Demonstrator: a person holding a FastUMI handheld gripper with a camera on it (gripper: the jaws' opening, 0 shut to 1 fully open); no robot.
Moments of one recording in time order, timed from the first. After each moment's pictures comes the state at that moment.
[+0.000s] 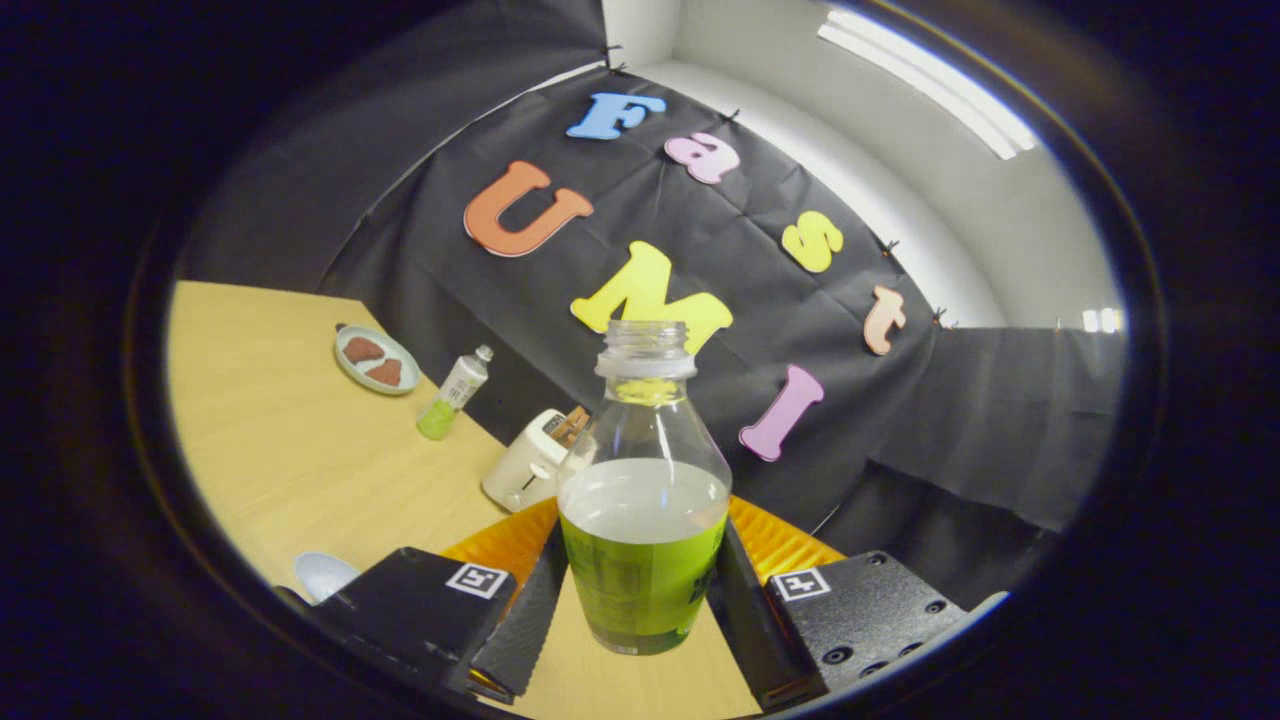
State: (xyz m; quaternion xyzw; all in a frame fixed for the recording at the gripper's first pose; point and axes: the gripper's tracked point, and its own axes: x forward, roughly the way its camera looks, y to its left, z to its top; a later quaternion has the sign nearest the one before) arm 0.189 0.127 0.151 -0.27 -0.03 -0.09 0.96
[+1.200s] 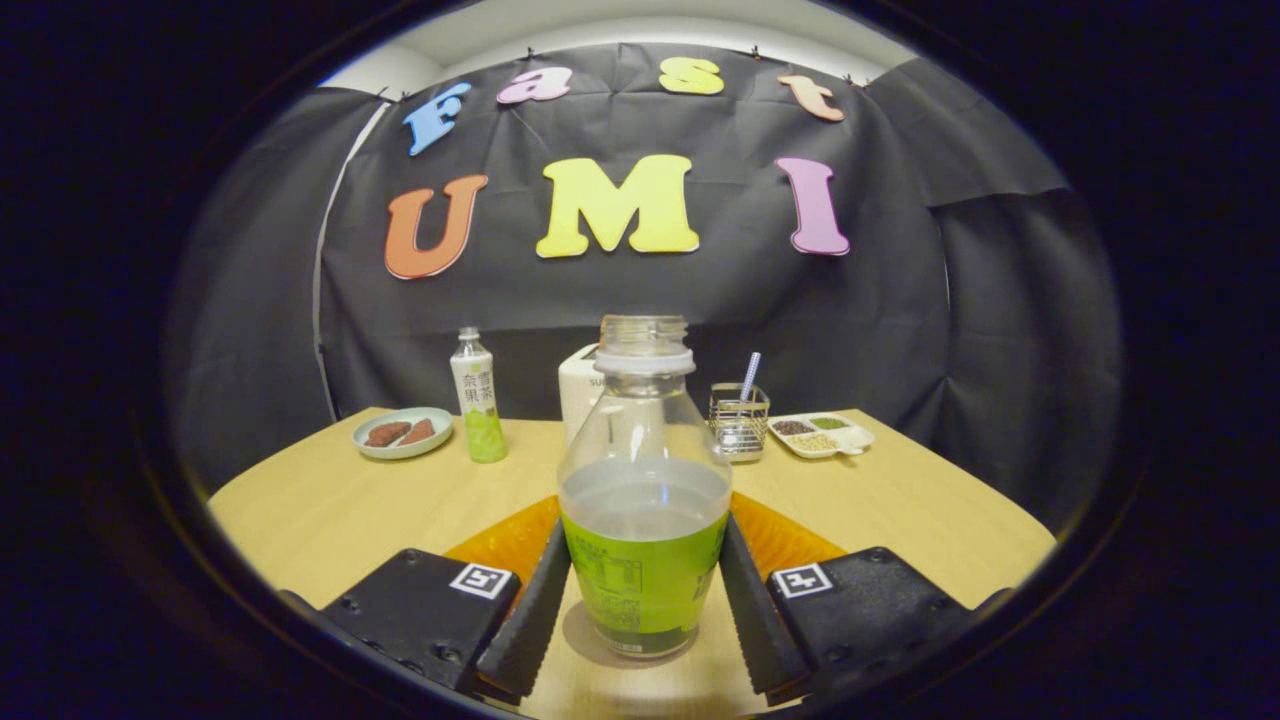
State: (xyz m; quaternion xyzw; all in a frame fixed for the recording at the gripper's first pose) arm 0.337 0.129 -0.006 0.03 0.05 0.02 1.00
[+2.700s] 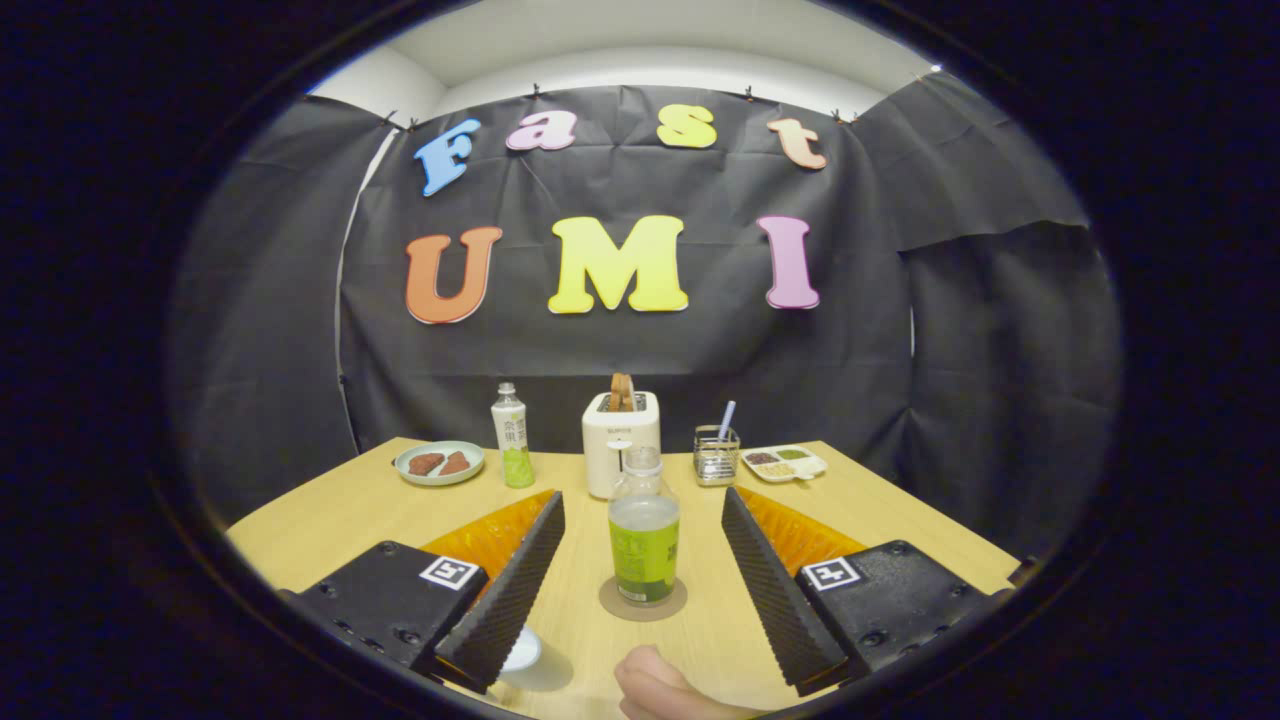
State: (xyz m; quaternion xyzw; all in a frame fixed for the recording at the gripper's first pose) arm 0.178 0.124 0.062 0.04 0.03 -0.01 1.00
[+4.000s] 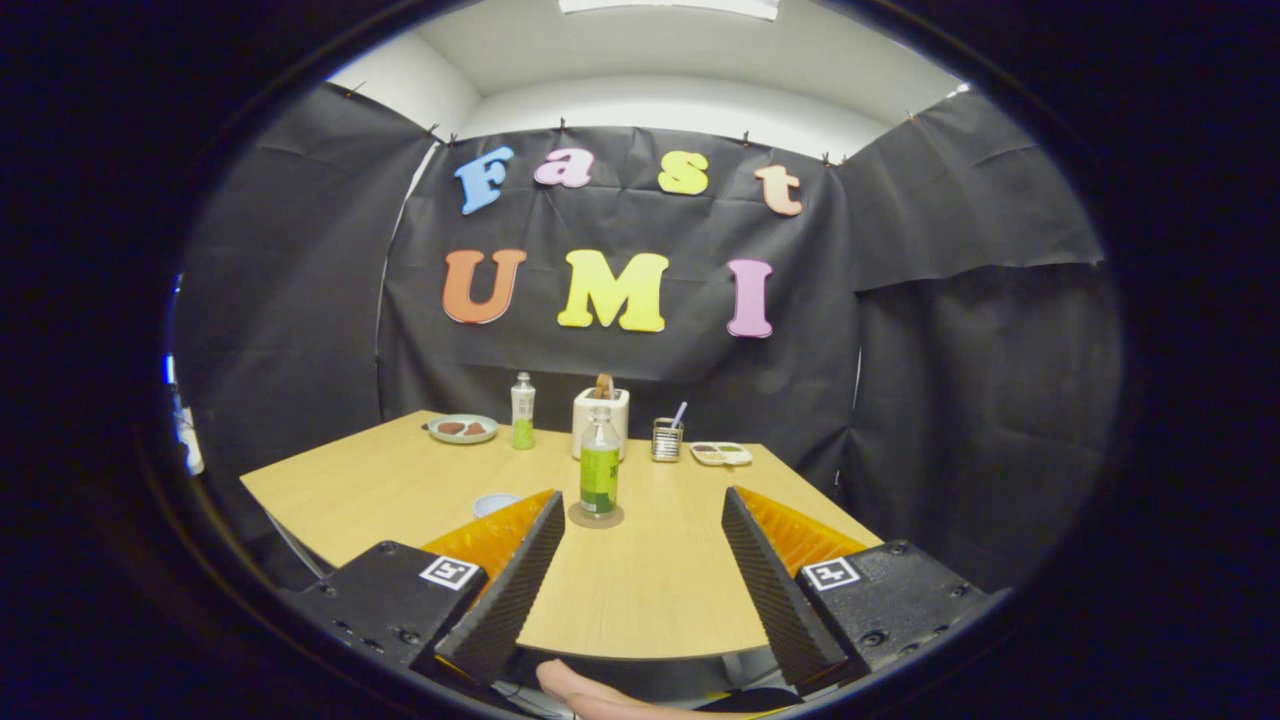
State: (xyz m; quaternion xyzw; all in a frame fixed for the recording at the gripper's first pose) arm -0.039 0.053 0.014 -0.02 -0.01 -0.02 1.00
